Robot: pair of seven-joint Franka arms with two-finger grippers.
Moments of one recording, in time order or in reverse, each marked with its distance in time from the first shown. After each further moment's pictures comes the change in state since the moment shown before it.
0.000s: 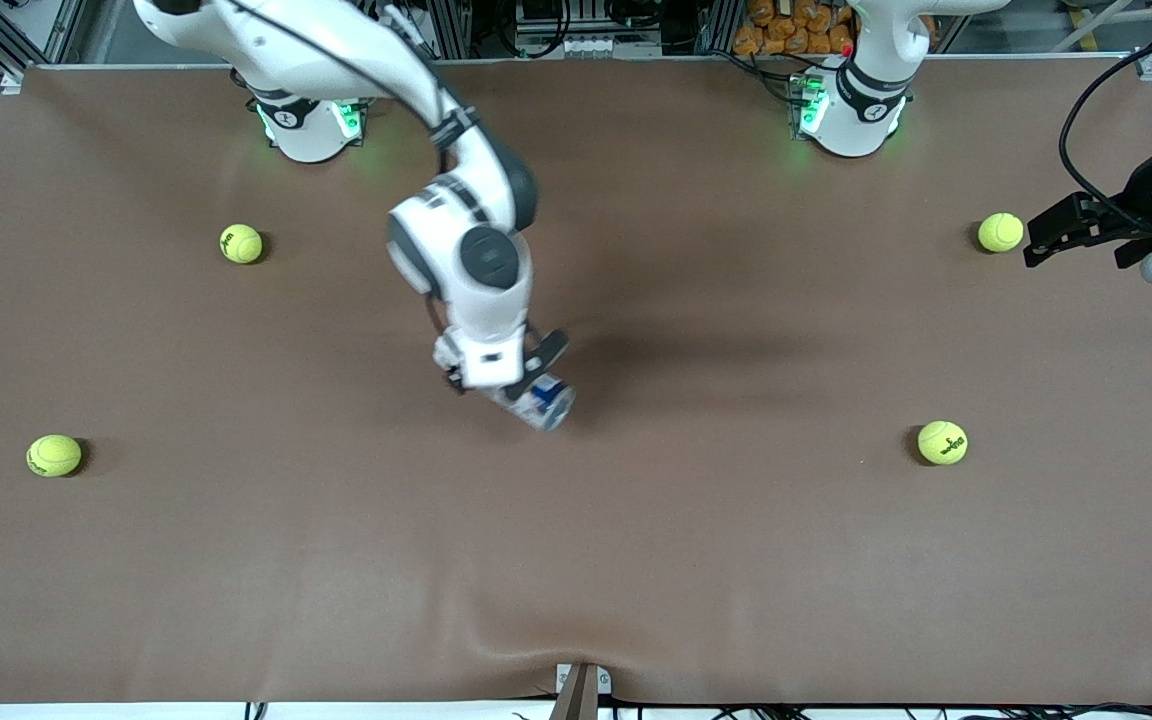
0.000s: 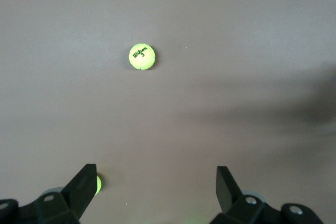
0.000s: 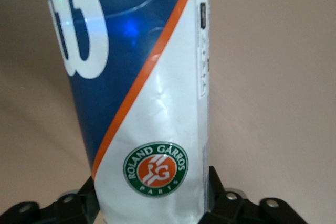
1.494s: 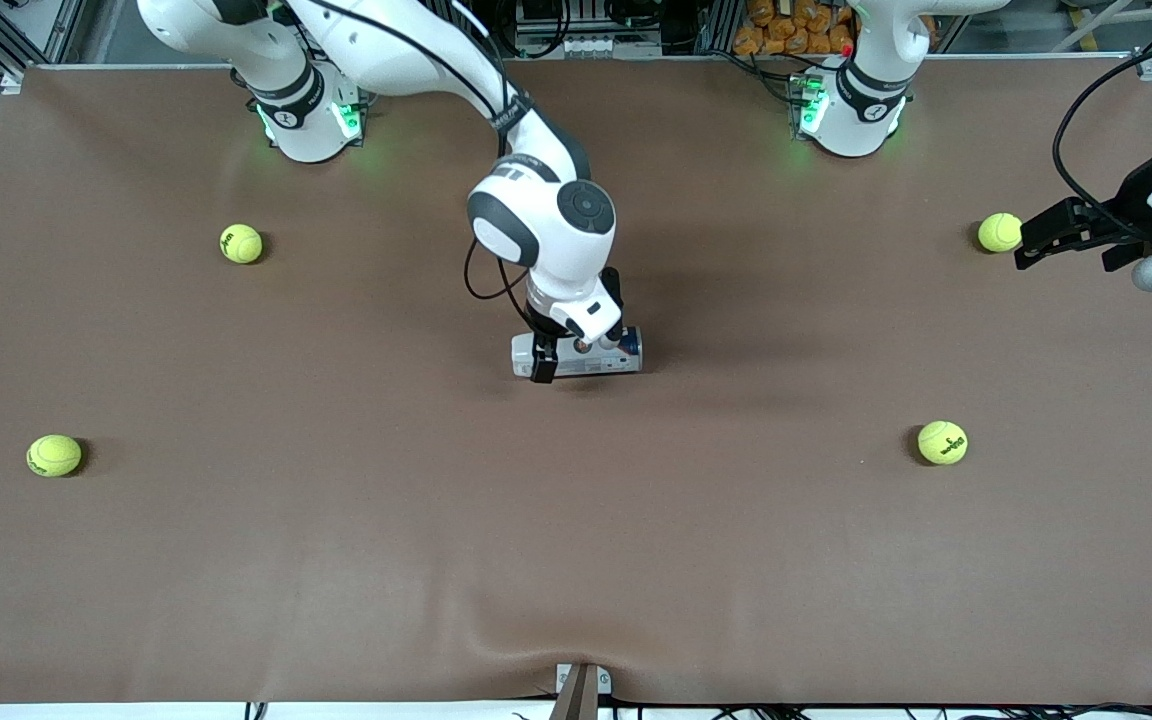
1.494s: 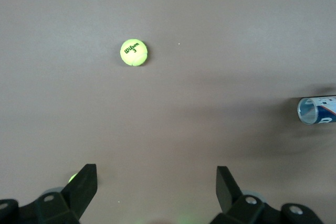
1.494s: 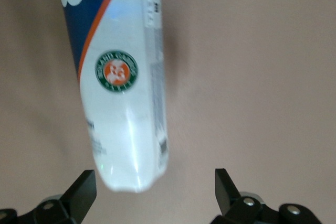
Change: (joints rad) left arm 0.005 0.012 0.001 -0.005 -0.050 -0.007 0.000; right arm 0.125 0.030 -0.026 0.039 -0.113 -0.014 -0.405
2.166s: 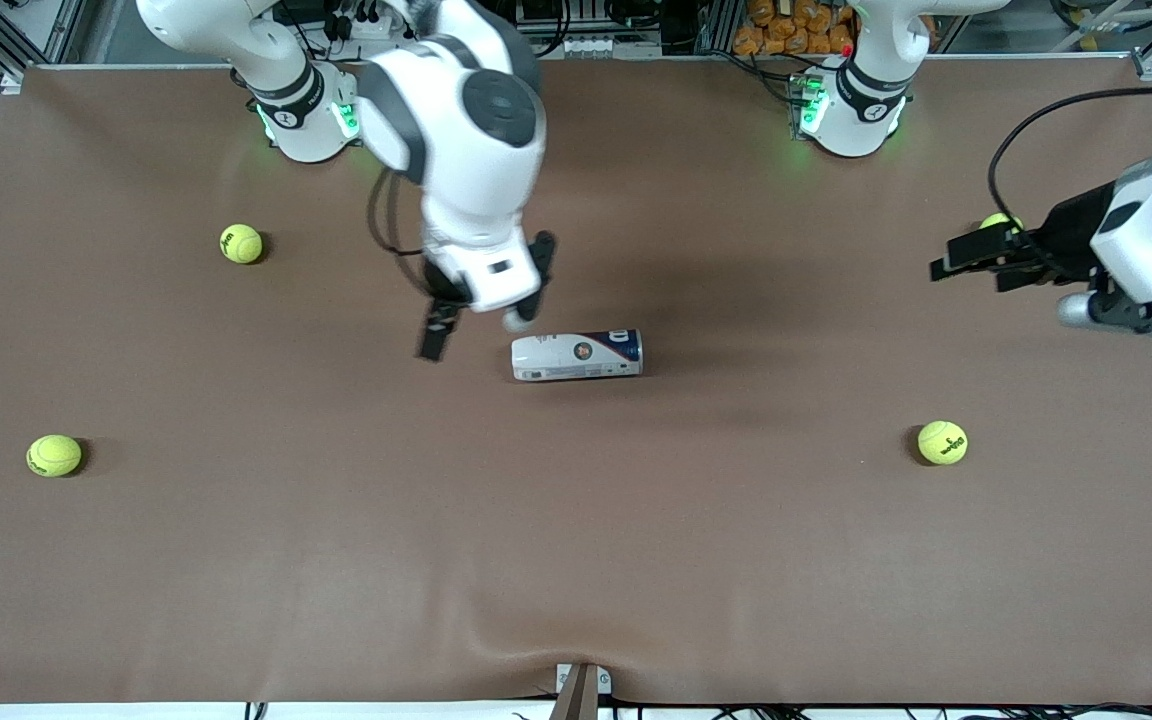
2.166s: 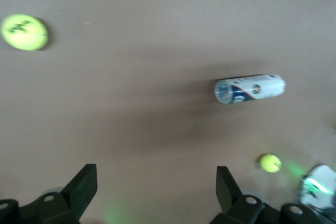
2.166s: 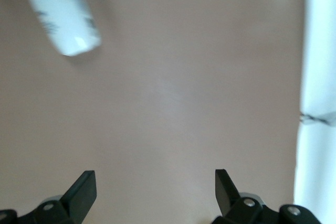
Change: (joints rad) left arm -0.005 0.100 -0.003 -0.006 -0.341 -0.006 0.000; right arm -0.039 -0.219 -0.164 0.195 -0.009 -0.374 0.001
